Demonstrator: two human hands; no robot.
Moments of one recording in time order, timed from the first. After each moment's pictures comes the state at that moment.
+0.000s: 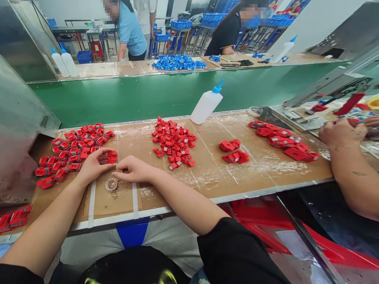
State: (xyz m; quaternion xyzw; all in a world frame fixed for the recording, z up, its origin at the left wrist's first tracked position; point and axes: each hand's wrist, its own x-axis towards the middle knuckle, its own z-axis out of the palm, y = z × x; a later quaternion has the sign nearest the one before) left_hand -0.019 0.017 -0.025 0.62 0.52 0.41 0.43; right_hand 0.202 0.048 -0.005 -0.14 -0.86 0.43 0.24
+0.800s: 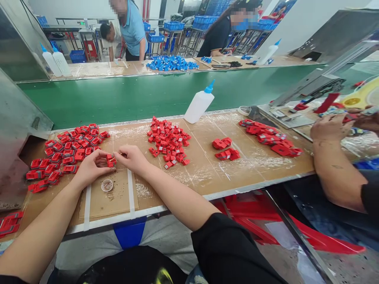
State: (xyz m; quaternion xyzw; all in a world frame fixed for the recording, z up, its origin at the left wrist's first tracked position) left_hand -0.012 0.013 -0.023 0.59 0.53 0.39 0.47; right_hand 0.196 0.070 -0.024 -0.32 -0.81 0.31 0.39
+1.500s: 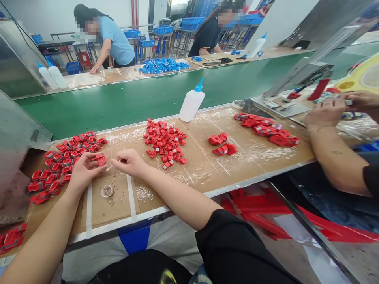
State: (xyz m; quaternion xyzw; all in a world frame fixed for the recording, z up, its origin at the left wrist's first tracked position) left_hand -0.019 0.019 -0.013 0.53 0.53 0.51 0.43; right_hand 0.204 0.064 -0.007 -0.26 -0.80 0.35 0.40
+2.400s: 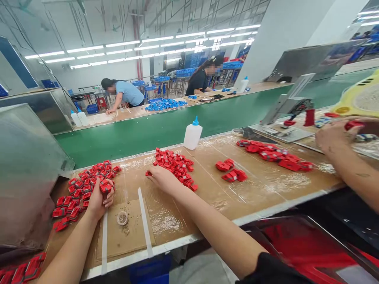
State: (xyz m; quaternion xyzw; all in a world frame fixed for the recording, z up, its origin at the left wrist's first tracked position) left_hand -0.022 0.018 -0.003 0.32 0.39 0.54 0.67; right_hand 0.267 0.088 0.005 -0.44 -0.86 0.10 0.22
